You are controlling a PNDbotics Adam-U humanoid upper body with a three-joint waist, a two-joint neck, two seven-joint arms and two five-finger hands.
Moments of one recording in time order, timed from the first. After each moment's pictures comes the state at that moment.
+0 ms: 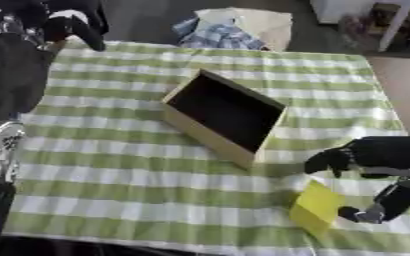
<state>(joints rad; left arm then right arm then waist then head) -0.47 0.23 -0.24 -1.99 0.22 -0.37 -0.33 -0.33 -1.02 0.48 -1.56 0.49 -0.74 0.42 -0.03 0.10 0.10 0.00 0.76</state>
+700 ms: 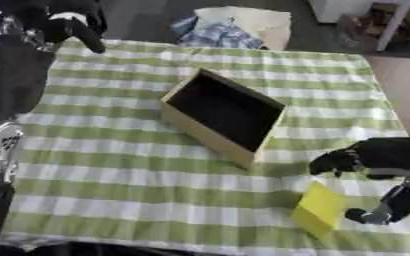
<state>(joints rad) -0.47 0.23 -0.24 -1.99 0.21 -0.37 -0.34 -0.31 -1.05 0.47 -1.55 0.48 -0.74 0.42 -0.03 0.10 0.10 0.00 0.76</state>
